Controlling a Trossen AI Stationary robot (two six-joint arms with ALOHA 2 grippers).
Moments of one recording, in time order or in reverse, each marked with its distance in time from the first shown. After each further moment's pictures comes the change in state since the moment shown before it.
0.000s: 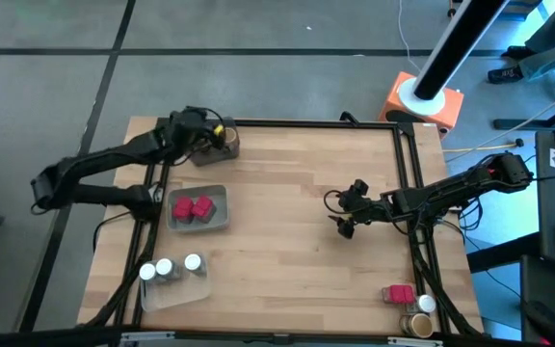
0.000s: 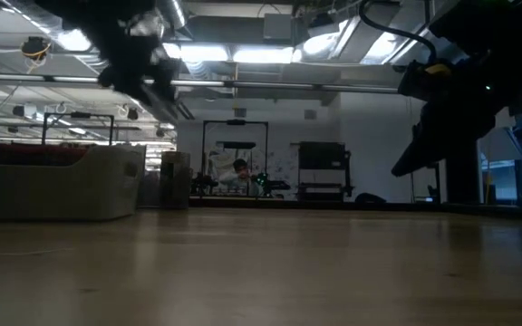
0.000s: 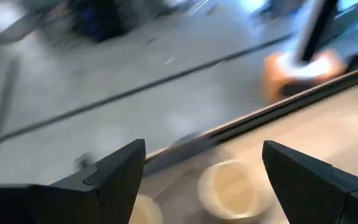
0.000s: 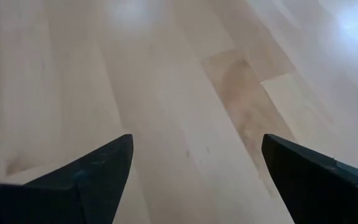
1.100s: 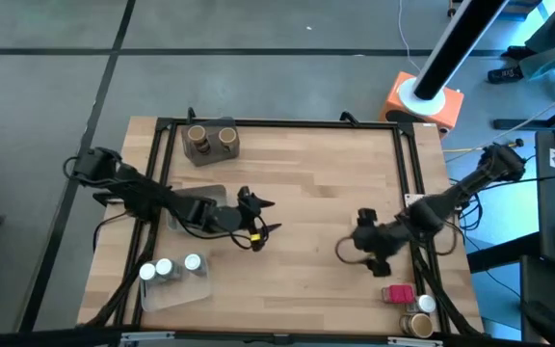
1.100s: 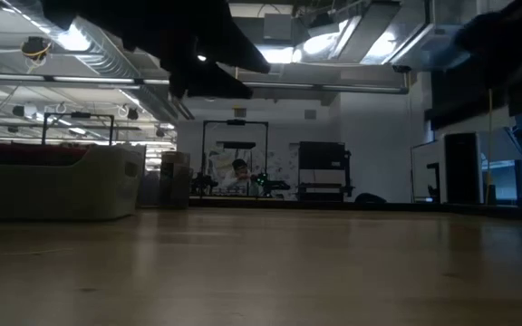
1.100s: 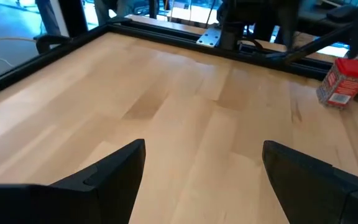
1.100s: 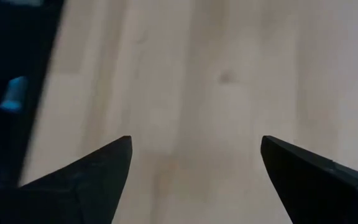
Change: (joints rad) left arm -0.805 0.501 -0.001 0.645 0.058 -0.075; right arm 0.390 -0.005 0.464 -0.654 -0.270 0.045
